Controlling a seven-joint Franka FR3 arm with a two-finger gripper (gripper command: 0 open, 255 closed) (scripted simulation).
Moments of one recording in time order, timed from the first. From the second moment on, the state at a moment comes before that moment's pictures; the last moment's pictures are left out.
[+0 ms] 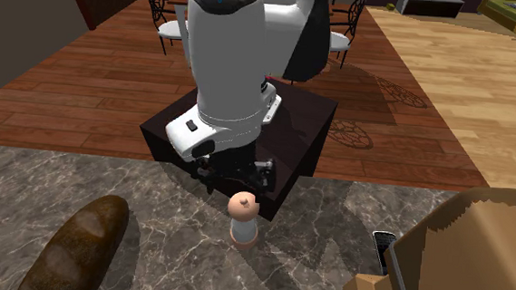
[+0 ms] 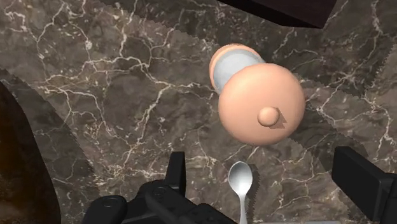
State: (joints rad) arm 0.19 -0.20 0.36 -2.78 0.13 2.65 0.06
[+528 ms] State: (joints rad) arm 0.17 0.00 0.40 -2.76 -0.01 2.83 0.17
